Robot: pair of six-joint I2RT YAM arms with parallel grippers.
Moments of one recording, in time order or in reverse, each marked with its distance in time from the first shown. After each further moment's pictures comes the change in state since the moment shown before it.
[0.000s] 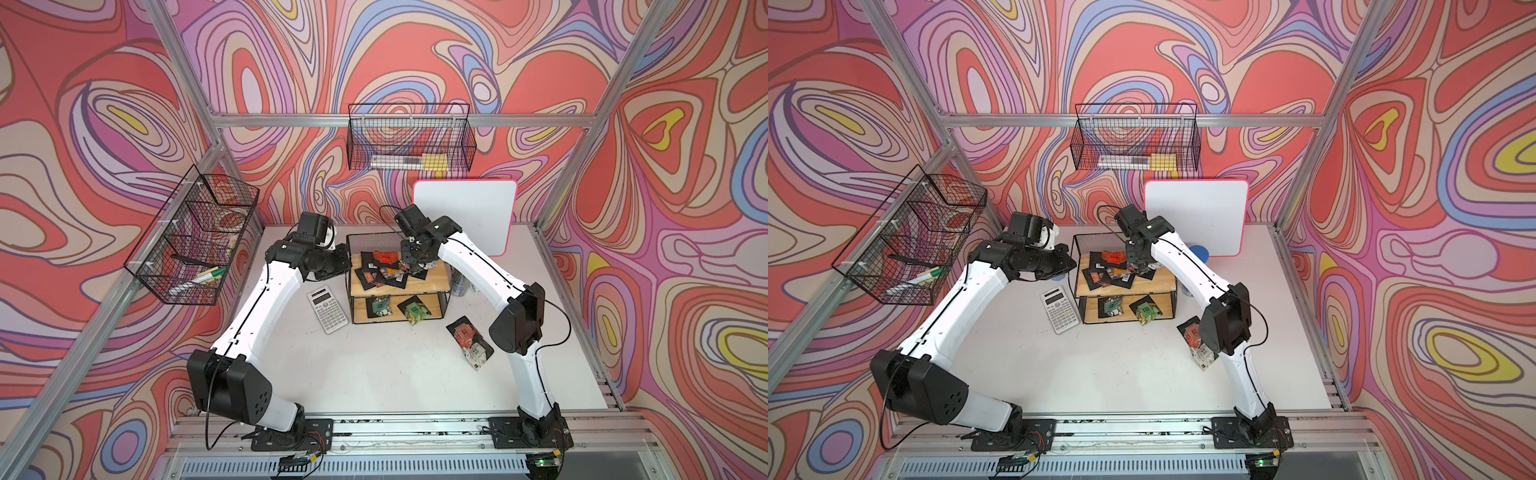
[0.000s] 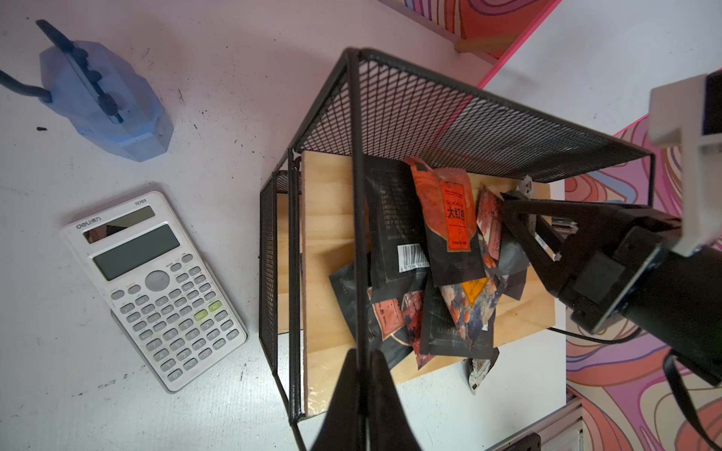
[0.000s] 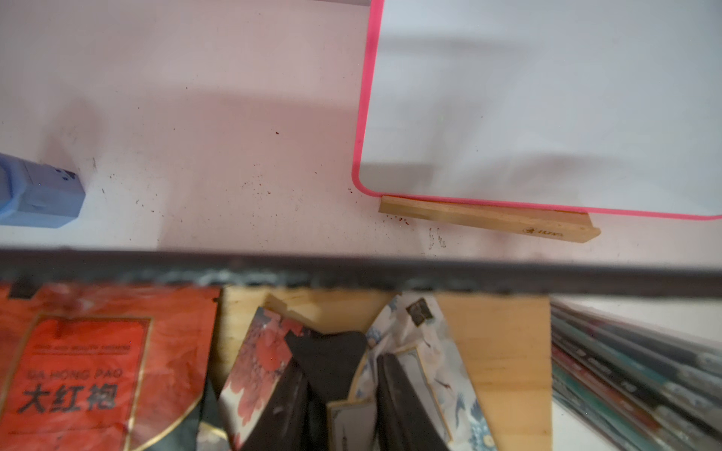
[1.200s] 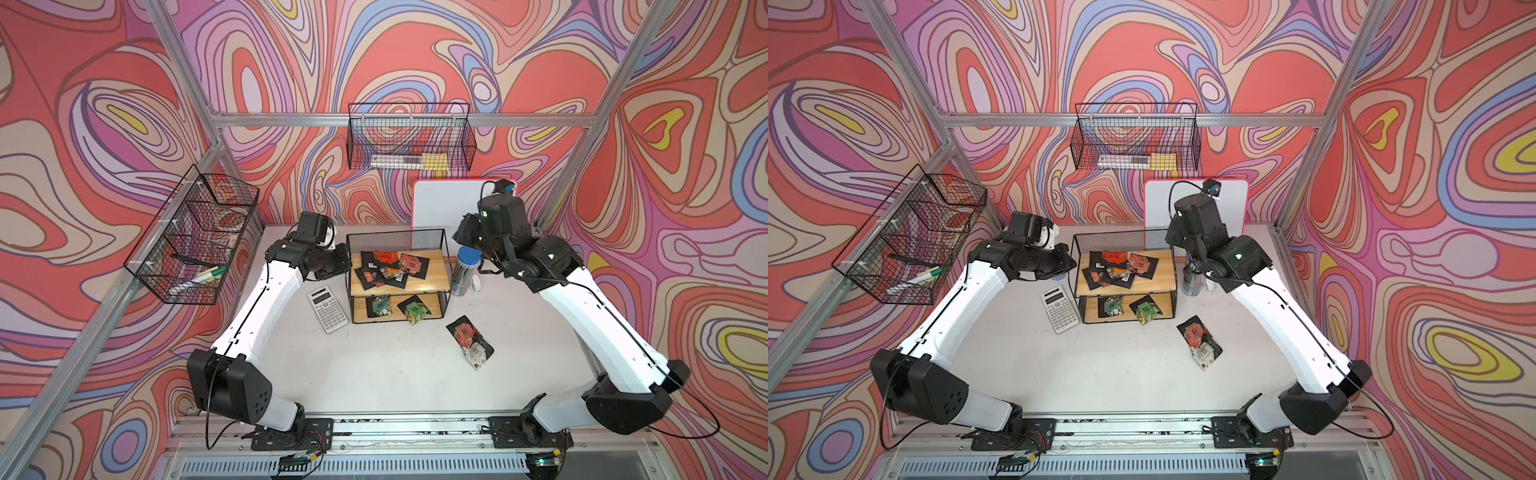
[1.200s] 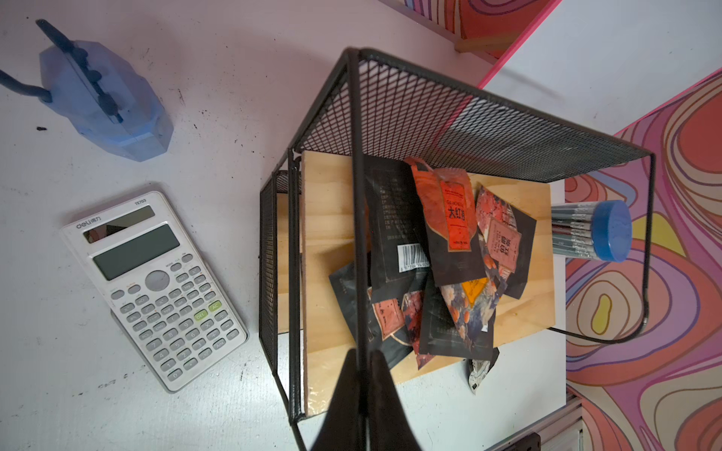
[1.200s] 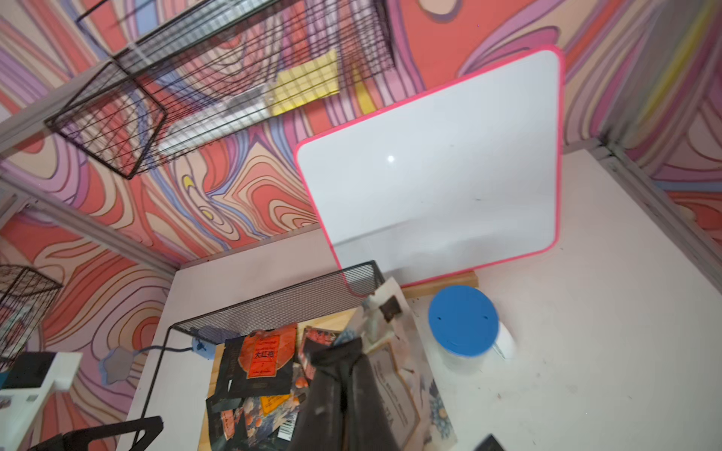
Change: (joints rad) left arm 0.000 0.000 0.000 0.000 0.000 0.000; right arm -0.027 -0.775 -0.496 0.277 0.216 0.234
